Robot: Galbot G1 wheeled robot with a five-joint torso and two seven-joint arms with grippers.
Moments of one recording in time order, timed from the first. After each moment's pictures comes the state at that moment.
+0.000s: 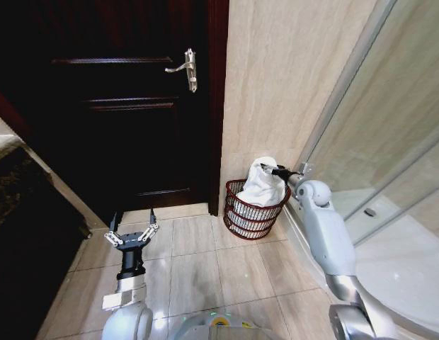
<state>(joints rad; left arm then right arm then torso) 1.77 -1.61 -0.63 -2.24 -0.01 -0.48 -0.12 -0.63 1.25 0.46 1.52 0.46 -0.53 -0.08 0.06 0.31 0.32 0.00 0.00</state>
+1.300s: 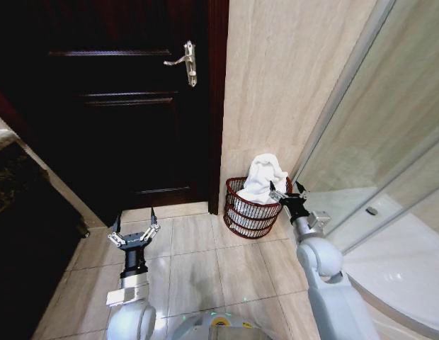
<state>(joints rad) 1.75 -1.61 -0.61 -2.20 -0.03 -0.47 -0.14 -1.23 1.33 0.54 2.12 0.26 -0.29 0.08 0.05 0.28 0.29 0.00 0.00</state>
